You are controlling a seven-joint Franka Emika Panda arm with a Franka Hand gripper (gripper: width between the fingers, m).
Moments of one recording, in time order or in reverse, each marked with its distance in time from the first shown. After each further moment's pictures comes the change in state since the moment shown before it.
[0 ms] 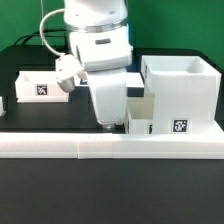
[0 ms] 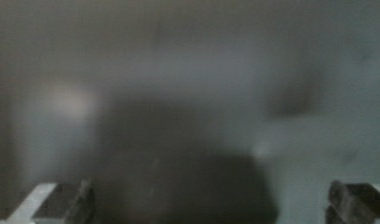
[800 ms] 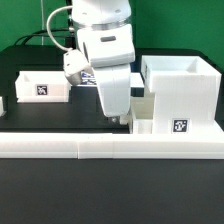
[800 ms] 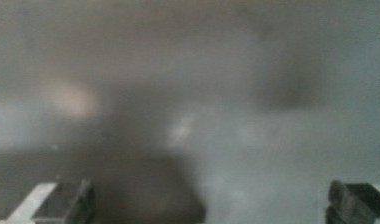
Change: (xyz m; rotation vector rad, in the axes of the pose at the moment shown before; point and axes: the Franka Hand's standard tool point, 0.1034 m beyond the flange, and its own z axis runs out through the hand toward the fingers) arm 0.023 -0.021 0.006 0.024 0.007 0.012
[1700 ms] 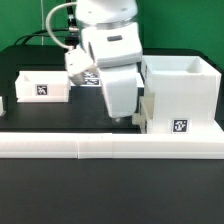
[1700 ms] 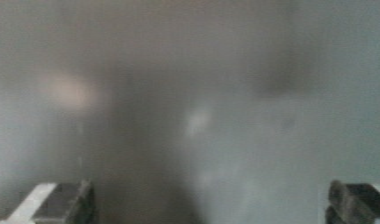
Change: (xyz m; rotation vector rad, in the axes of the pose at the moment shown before) arm -0.011 0.006 -0.004 0.020 0.003 -0.068
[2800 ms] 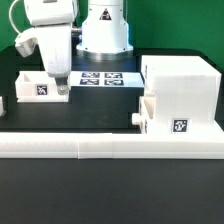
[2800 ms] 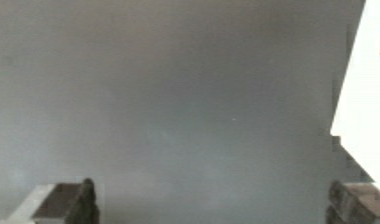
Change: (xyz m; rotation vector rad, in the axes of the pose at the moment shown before) arm -0.066 -0.069 -0.026 -0.157 -0.042 0.056
